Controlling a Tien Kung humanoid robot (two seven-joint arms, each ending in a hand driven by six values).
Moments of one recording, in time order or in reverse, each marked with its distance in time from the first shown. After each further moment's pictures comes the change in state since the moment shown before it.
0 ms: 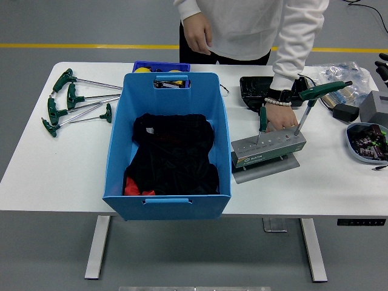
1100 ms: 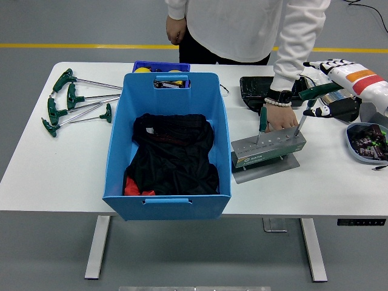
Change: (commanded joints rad) left arm -0.010 0.001 0.018 0.000 -0.004 0.004 0.002; right arm 0.549 -0.170 -0.863 -0.356 -0.295 -0.146 0.158
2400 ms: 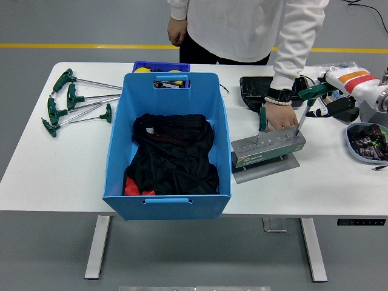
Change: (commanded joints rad) left arm -0.013 0.002 0.030 0.000 -0.030 0.005 -0.011; right arm 0.174 0.108 -0.278 -0.301 0.076 -0.017 0.000
